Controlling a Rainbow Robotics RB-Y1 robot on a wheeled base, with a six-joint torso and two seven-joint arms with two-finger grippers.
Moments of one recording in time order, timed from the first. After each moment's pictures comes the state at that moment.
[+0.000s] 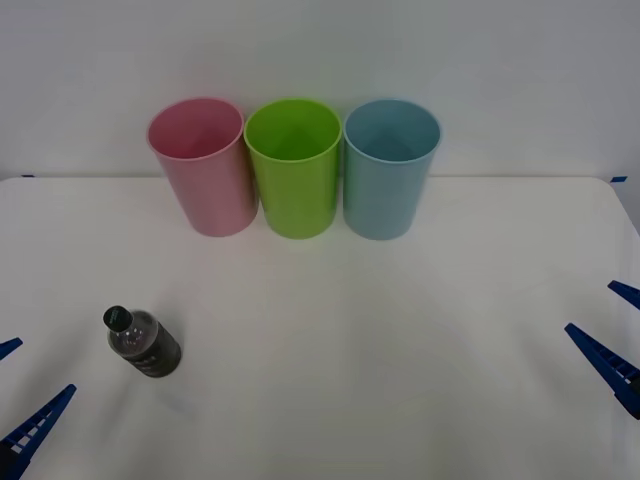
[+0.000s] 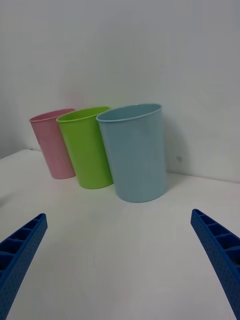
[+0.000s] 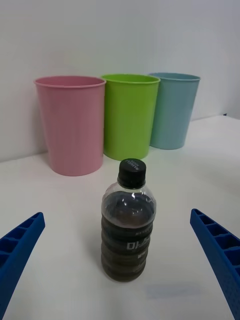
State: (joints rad) right arm 0.35 -0.40 -0.52 -1.66 0.96 -1.22 0.00; left arm 0.54 0.41 0.51 -1.64 -0.88 -1.19 -0.24
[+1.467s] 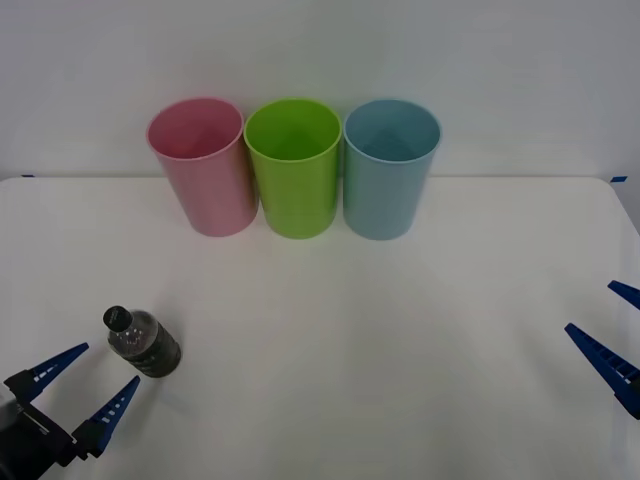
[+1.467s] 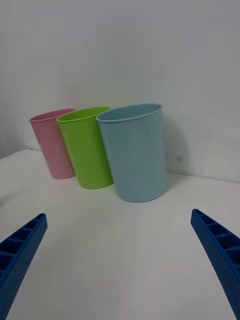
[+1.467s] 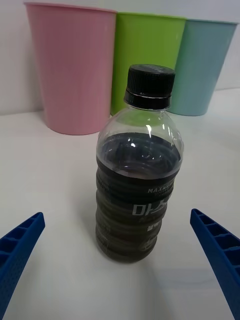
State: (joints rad) right arm 0.35 -0.40 -0.52 -1.66 0.96 -1.22 0.00; left arm 0.40 0.39 0.30 -1.43 -0.91 -1.00 -0.39
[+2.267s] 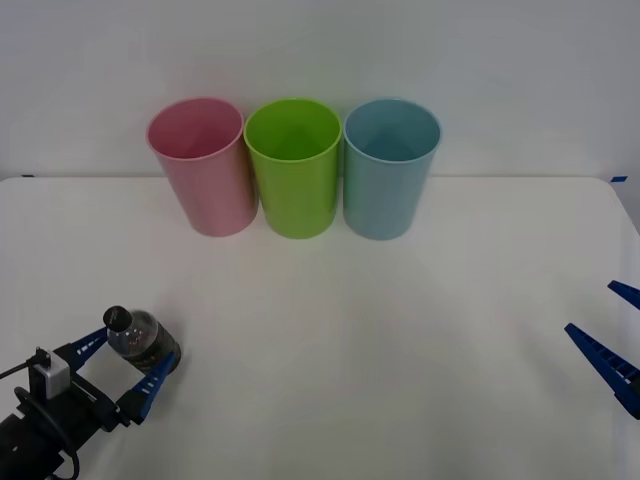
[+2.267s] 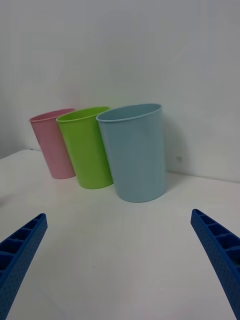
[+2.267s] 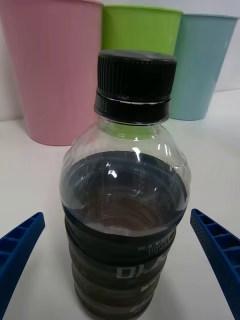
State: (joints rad) right arm 0.35 -0.40 -0.52 -1.66 0.96 -1.22 0.00; left arm 0.27 0.30 0.28 -1.38 -1.02 -0.97 -0.39
